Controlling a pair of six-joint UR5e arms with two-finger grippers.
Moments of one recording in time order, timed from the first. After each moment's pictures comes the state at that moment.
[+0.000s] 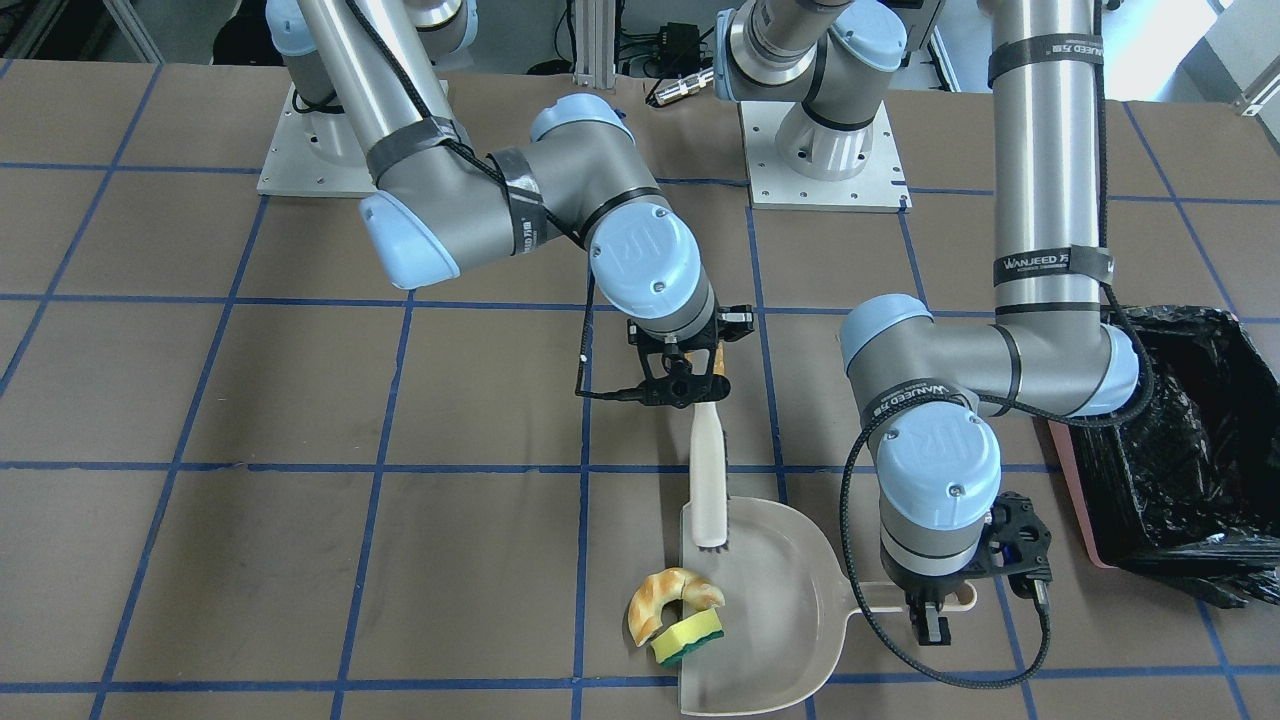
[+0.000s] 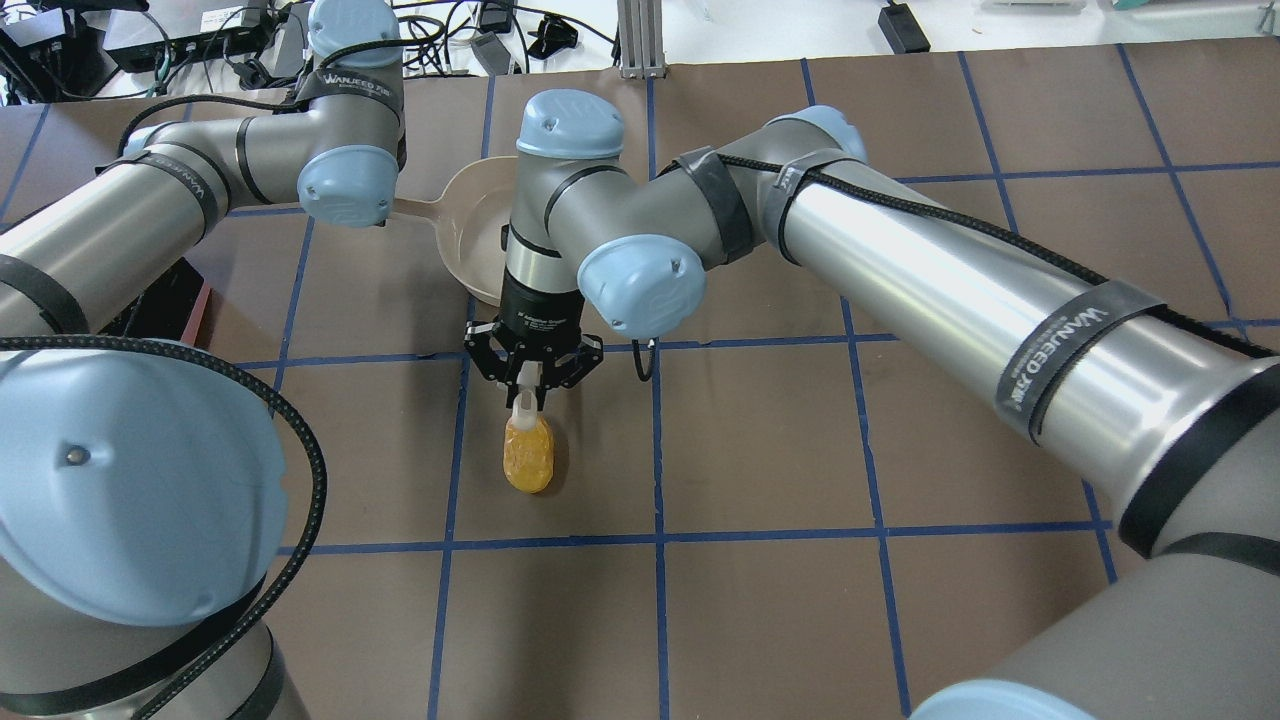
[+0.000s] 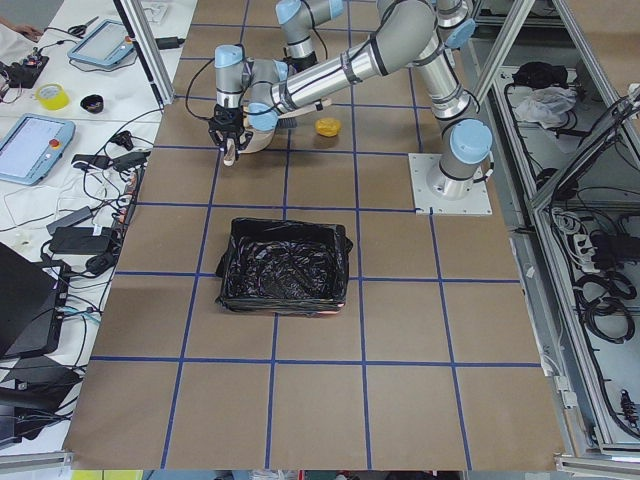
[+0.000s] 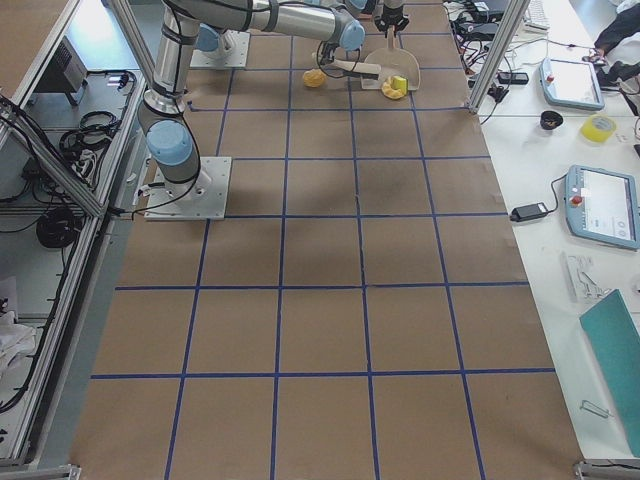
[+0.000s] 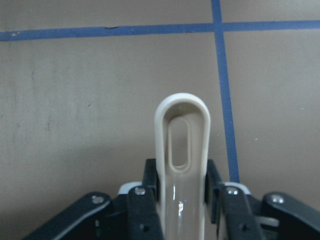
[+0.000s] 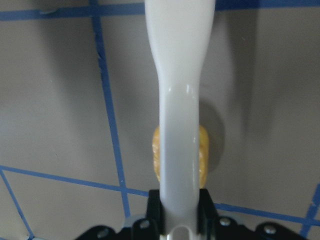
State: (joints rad) left arm -1.55 -2.19 -1.45 -0.93 1.90 -1.47; right arm 2.03 -1.08 1.47 -1.76 -1.16 0.44
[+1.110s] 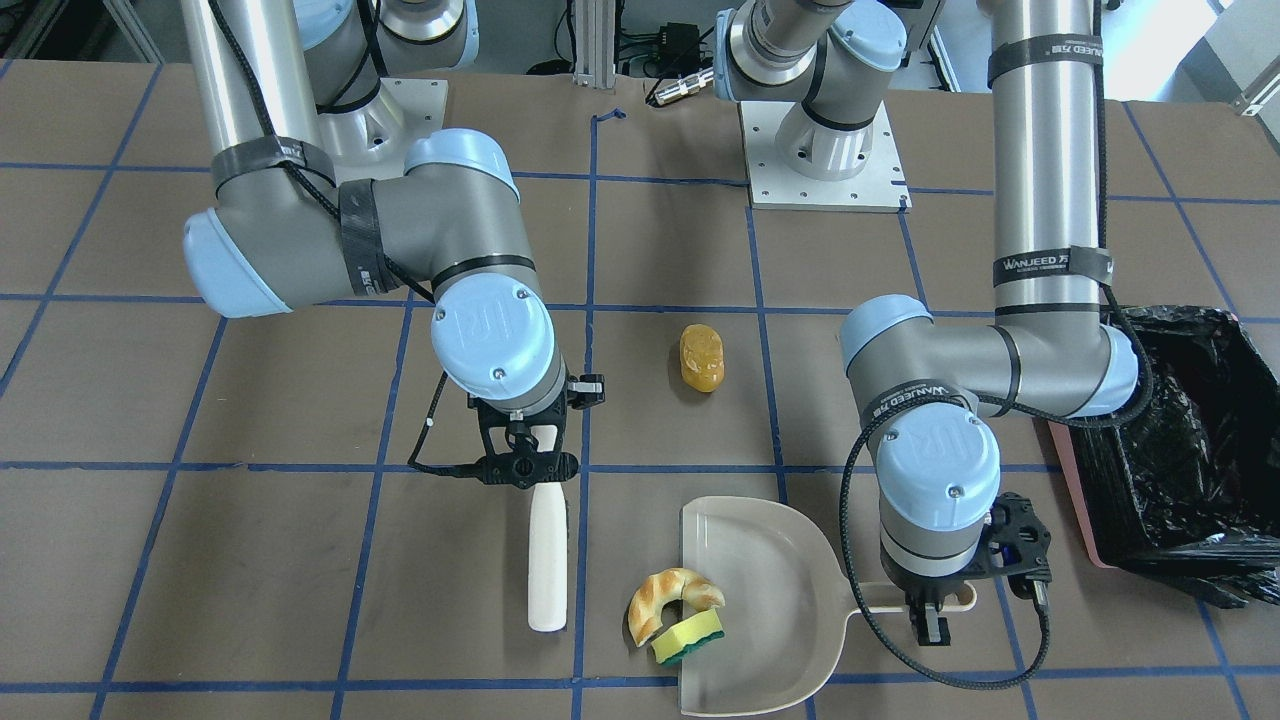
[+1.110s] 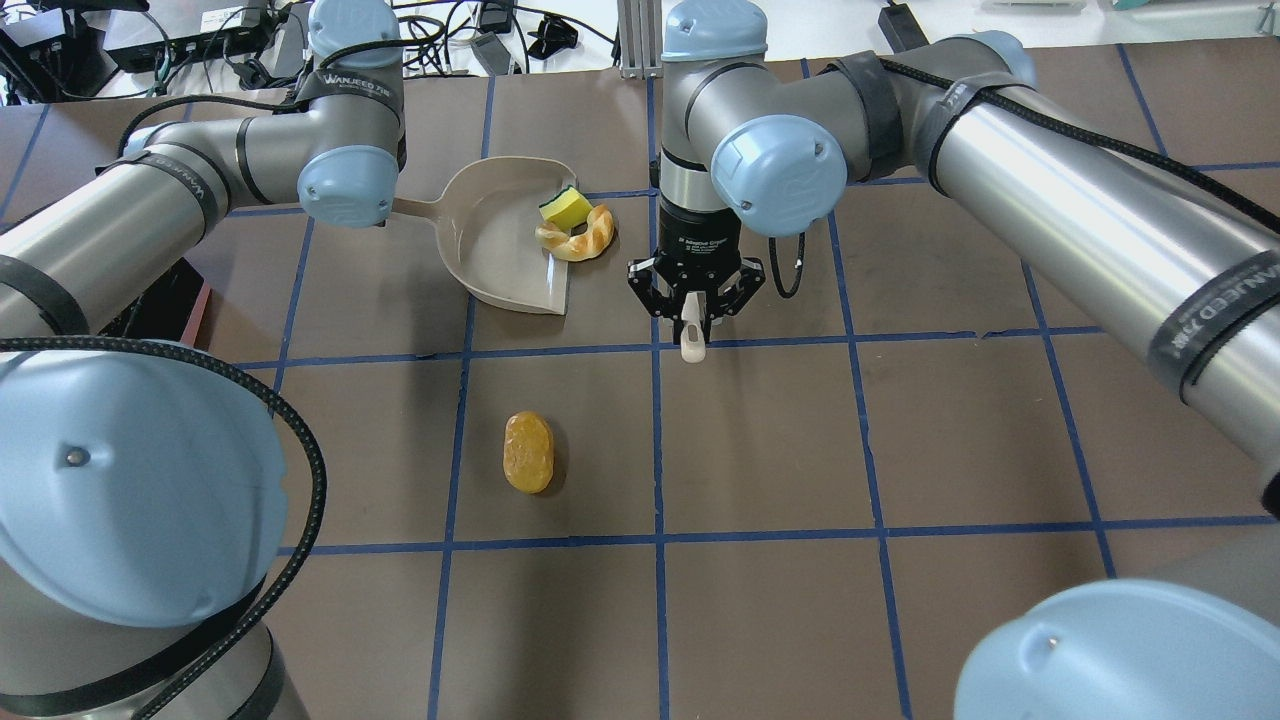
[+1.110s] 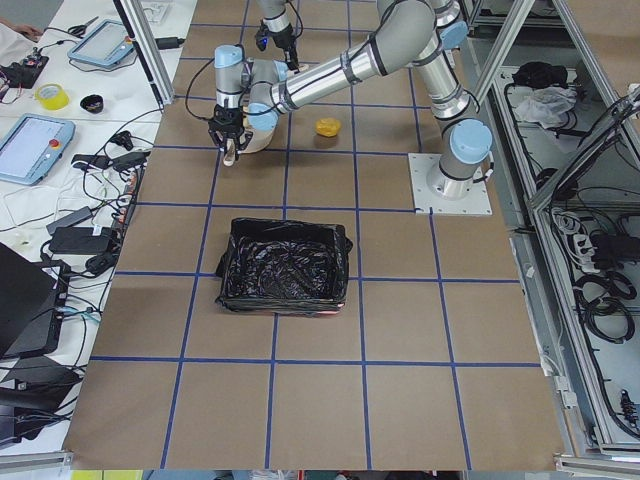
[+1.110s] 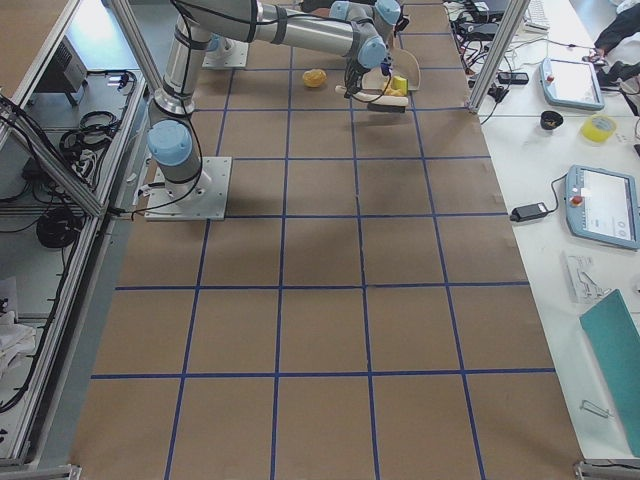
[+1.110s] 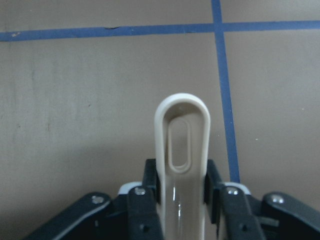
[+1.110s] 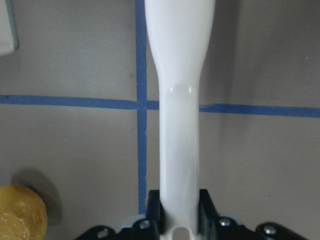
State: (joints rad) left arm -1.55 -2.20 -1.45 -0.93 1.90 -1.47; right arm 1.87 -1.03 1.39 -1.67 -1.43 0.23
